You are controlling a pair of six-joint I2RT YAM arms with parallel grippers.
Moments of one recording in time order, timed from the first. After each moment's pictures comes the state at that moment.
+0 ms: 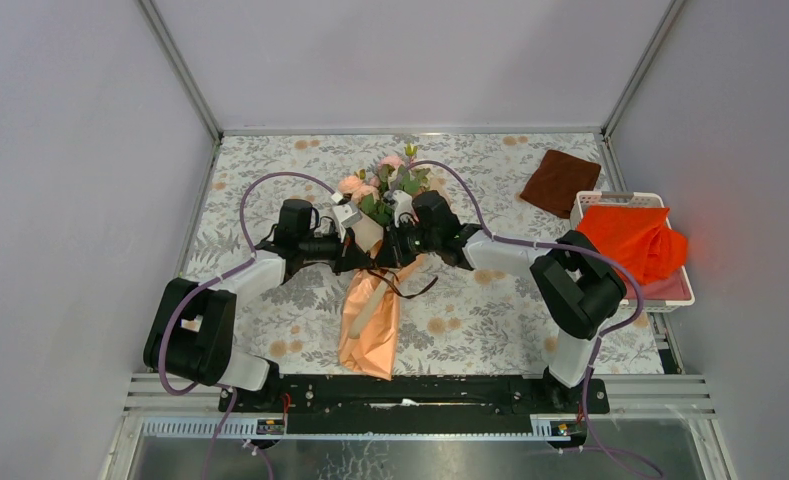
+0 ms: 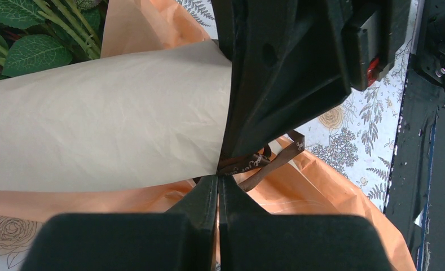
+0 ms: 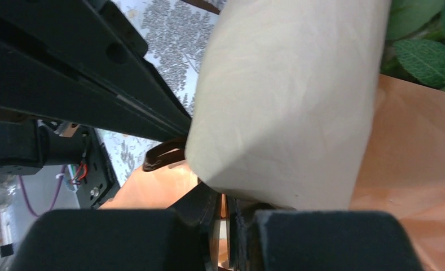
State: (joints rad) left arm -0.25 1.43 0.67 0.09 0.92 0.23; right arm 0.73 1.81 1.07 0.13 -0.52 0.37
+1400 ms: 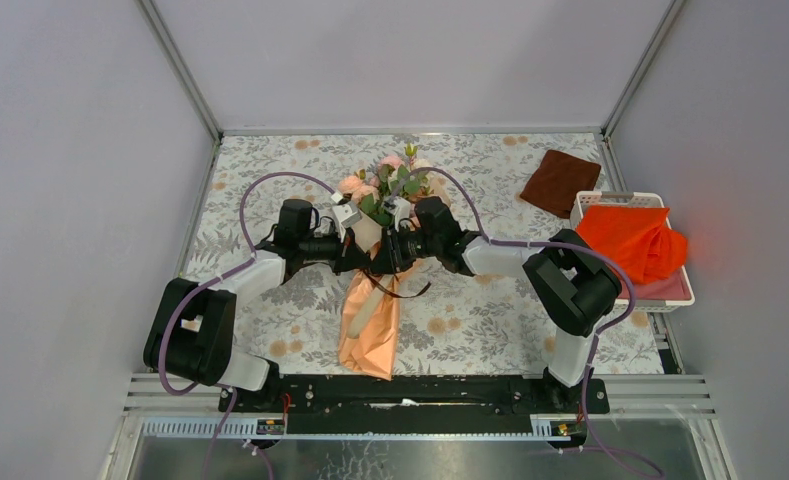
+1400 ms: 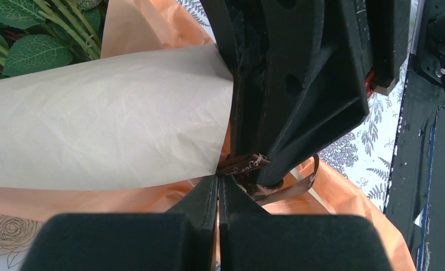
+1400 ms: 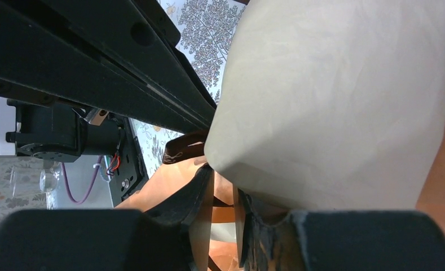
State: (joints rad) left arm -0.25 1.43 0.67 0.09 0.92 0.23; right arm 0.73 1.84 1.01 0.29 -0.65 0.48
